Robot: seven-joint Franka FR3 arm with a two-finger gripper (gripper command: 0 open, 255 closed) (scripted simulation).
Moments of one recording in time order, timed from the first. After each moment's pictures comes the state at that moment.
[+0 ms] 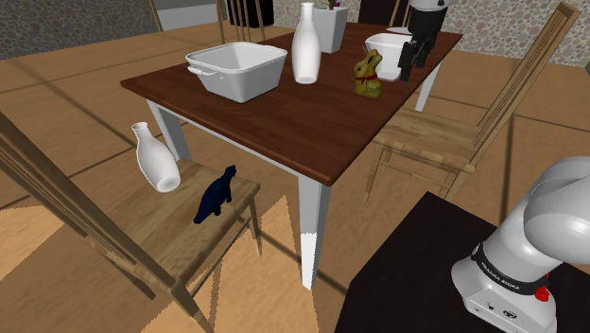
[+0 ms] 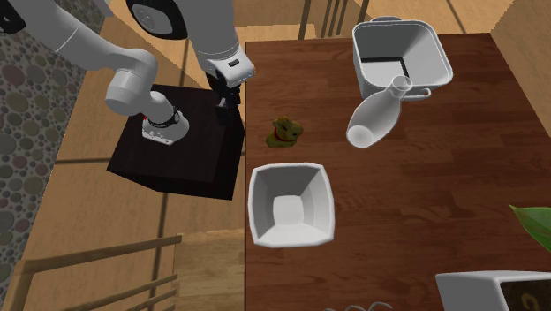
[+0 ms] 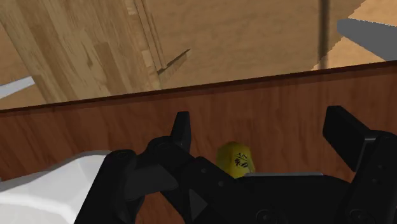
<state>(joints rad) -0.03 -0.46 -0.19 -2.14 -0.24 1.74 -0.20</state>
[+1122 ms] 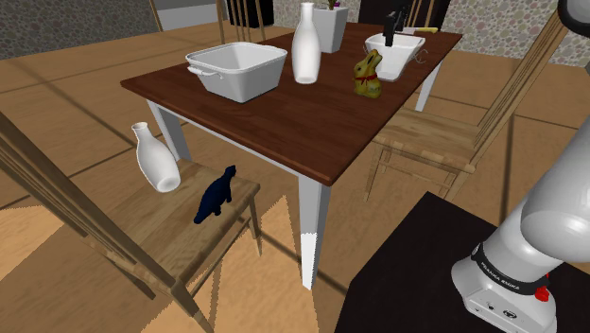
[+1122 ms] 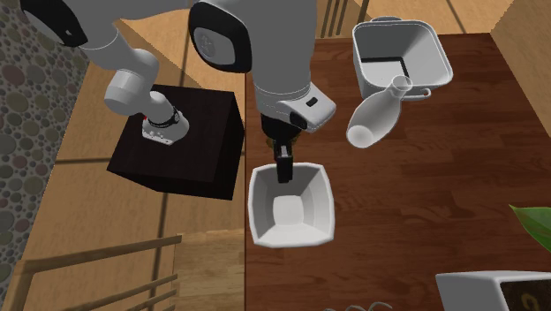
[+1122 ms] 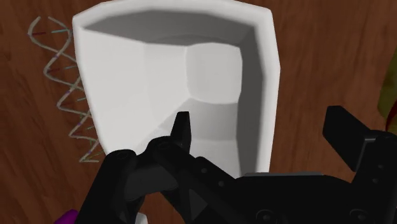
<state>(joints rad) -0.08 0.08 -0.32 -1.52 -0.26 1.77 -0.56</state>
